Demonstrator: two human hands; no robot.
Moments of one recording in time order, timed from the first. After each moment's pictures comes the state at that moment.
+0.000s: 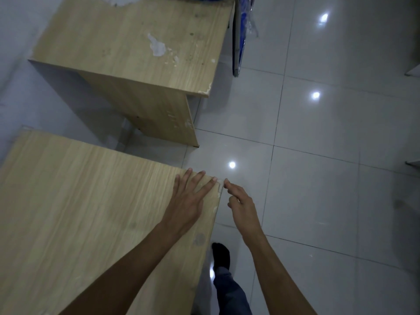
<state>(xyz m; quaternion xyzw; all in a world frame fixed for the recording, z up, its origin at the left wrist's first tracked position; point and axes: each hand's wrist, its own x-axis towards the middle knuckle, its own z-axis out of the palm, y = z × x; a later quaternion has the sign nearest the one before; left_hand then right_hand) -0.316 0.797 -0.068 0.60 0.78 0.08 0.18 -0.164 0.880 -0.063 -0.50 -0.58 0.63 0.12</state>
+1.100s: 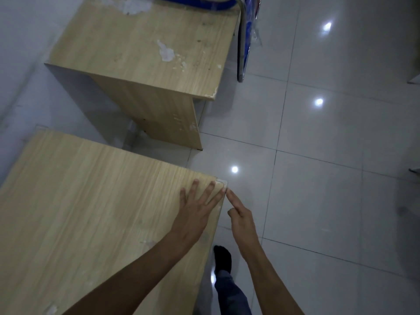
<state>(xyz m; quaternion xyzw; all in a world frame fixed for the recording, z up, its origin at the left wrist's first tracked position) -0.289 0.785 -0.058 0.59 0.78 -0.08 0.21 -0.160 0.849 -0.061 -0.50 -0.53 0.67 0.12</state>
